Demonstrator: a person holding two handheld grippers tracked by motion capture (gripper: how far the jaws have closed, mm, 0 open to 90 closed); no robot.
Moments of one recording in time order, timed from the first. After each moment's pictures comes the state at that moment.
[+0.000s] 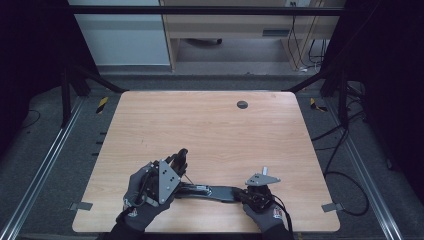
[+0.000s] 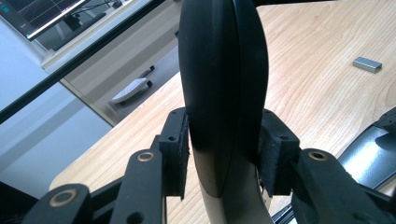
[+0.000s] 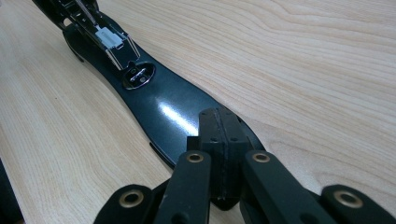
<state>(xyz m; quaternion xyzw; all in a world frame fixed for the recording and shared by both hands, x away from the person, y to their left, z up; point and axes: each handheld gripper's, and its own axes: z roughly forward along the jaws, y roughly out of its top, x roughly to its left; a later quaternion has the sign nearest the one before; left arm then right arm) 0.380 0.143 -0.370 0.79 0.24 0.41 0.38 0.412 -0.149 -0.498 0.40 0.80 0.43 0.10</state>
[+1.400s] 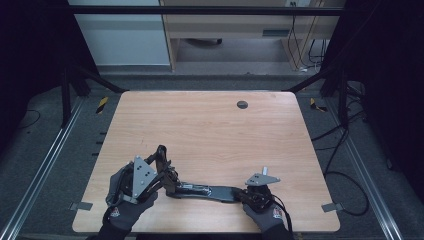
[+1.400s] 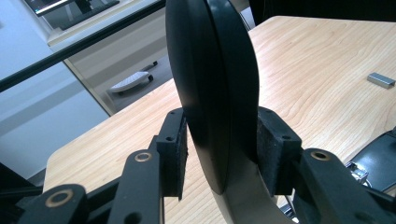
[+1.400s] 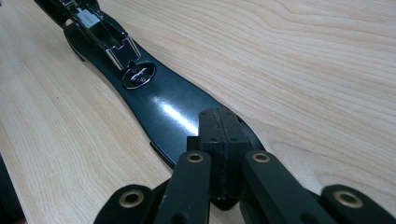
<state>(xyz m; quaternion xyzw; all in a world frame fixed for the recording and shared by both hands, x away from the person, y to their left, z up) 0.383 0.185 -0.369 0.76 0.30 0.39 0.42 0.412 -0.149 -0.498 0.40 0.80 0.43 0.10</state>
